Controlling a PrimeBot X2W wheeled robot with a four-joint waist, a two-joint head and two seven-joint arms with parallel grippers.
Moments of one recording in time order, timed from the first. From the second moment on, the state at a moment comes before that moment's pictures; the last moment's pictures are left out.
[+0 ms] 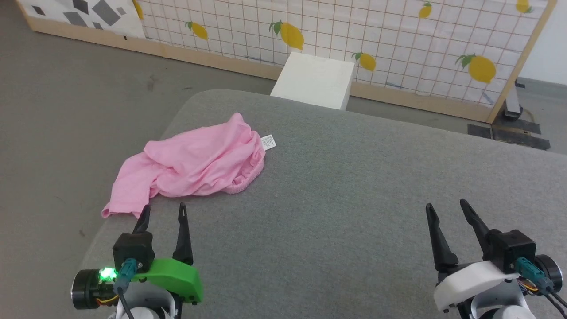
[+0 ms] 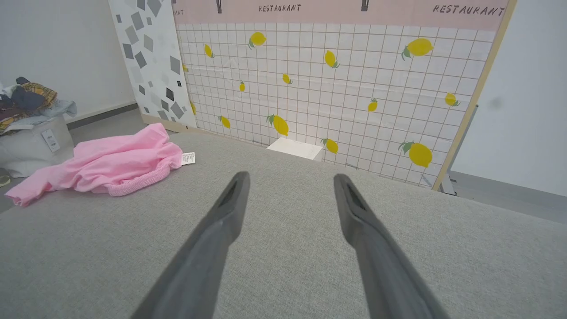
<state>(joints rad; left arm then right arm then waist) -0.01 0.09 -0.07 0.06 -0.08 0.08 -0.10 0.02 -0.05 -0.03 0.07 0.05 0.13 -0.10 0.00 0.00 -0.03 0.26</state>
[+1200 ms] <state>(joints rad) -0.01 0.12 -0.11 0.10 -0.15 0.16 -0.17 0.02 -0.05 -0.04 0.12 0.09 0.13 -0.18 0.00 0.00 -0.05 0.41</state>
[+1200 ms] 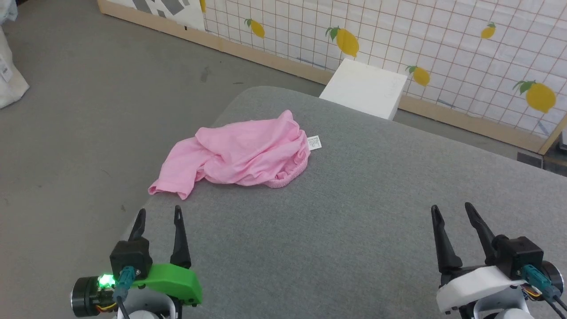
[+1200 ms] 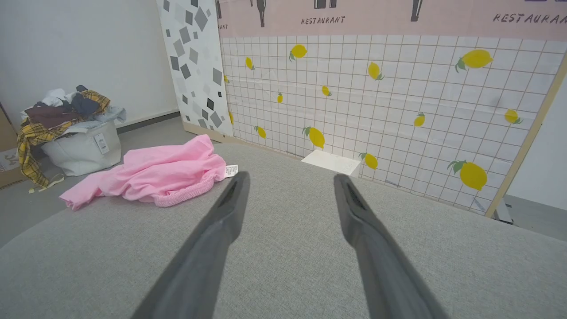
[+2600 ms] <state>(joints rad) -0.36 0.20 -0.13 0.23 -0.38 0.08 -0.13 -0.12 -0.05 -0.02 0.03 0.04 0.13 -0.18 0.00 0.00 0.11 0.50</state>
